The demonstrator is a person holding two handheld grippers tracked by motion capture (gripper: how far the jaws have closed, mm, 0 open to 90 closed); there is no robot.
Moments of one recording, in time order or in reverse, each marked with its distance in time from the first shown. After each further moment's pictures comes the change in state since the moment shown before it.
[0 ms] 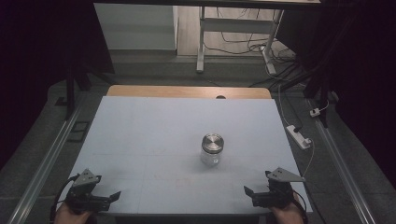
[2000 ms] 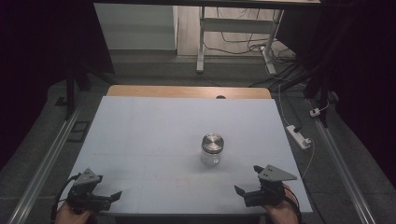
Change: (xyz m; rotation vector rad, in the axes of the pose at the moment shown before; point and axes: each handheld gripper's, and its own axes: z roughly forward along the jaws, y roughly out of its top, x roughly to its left) left arm 0.002 0.001 0.002 0.002 -0.029 -0.018; right arm 0.017 0.017 0.010 -0.081 0.110 -0.135
